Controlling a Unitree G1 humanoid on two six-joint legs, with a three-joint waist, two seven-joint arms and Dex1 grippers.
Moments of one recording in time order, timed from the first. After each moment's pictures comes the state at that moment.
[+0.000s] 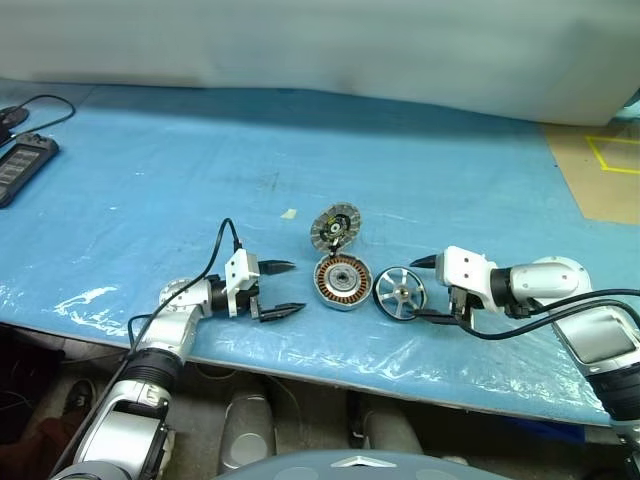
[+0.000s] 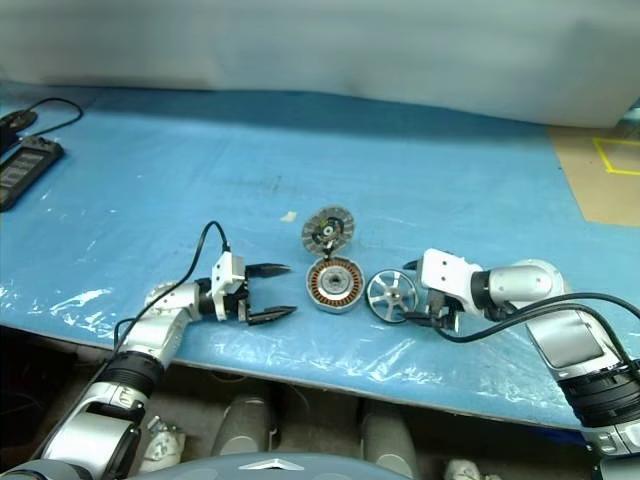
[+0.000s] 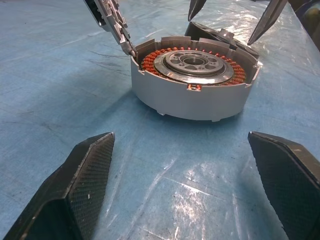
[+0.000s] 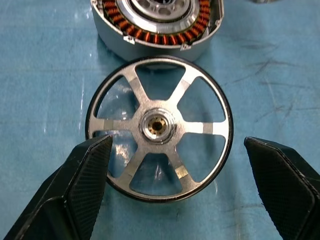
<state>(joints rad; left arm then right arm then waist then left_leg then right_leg) -0.36 0.35 -0.11 0.53 -0.26 -0.25 -1.26 -0.19 -0.90 0.10 -0.21 0.13 0.27 1.11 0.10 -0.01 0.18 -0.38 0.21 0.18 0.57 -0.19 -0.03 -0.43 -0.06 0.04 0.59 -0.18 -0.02</state>
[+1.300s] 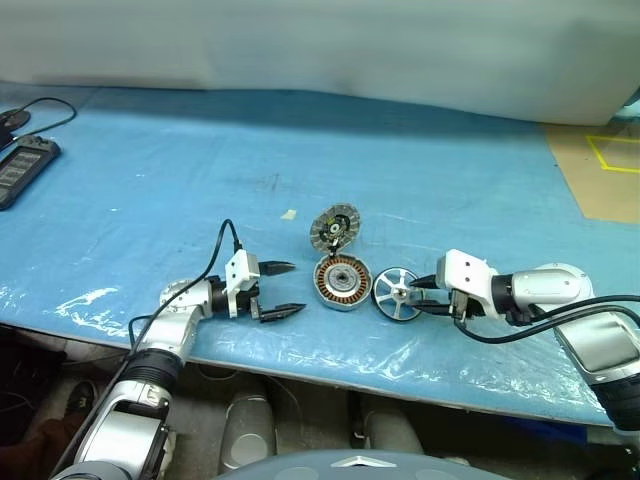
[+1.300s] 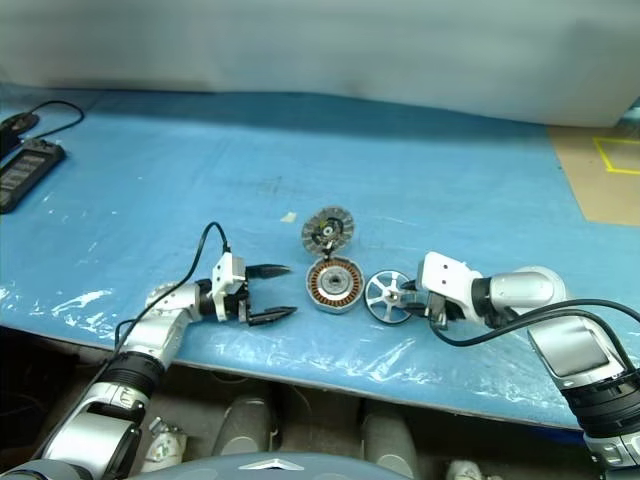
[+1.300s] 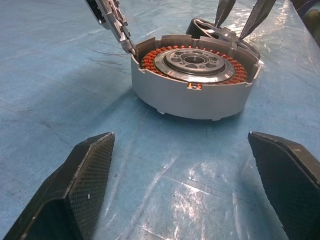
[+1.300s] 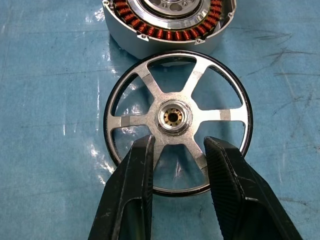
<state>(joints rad) -0.36 0.35 -0.11 0.53 -0.26 -0.25 -1.26 -0.15 -0.90 0.12 -0.24 0.13 0.34 1.09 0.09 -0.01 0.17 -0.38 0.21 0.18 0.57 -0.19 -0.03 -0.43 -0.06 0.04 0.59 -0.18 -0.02</state>
